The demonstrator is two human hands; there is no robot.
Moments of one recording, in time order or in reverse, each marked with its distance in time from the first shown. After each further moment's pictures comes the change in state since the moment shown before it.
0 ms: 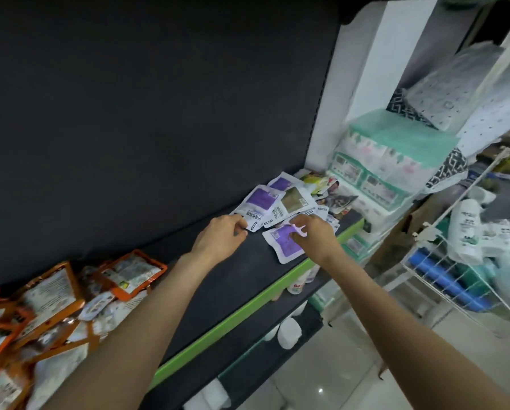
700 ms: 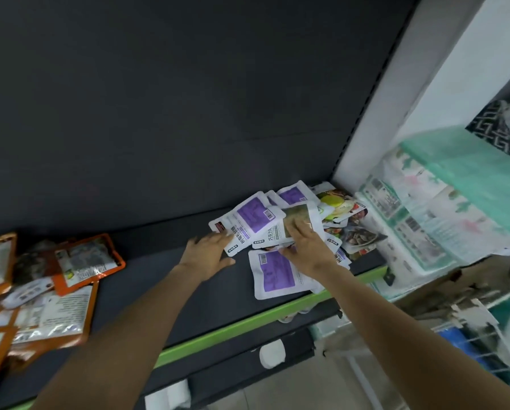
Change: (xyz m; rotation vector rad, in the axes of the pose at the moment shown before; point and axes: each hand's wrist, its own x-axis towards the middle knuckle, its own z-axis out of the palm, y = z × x) left_hand 0.114 -0.045 0.108 0.548 -0.161 -0.229; right_hand 0.167 0.097 0.024 -0.267 -0.345 -0.289
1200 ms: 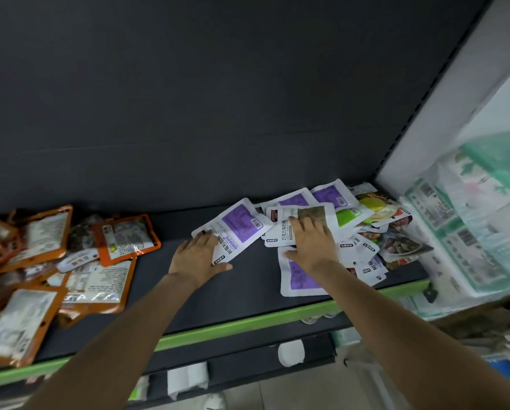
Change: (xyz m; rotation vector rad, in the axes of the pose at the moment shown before) left_hand -0.058 -0.034 0.013 -0.079 0.100 -0.272; right_hand 0.030 -0.031 0.030 -0.289 0.106 -0.119
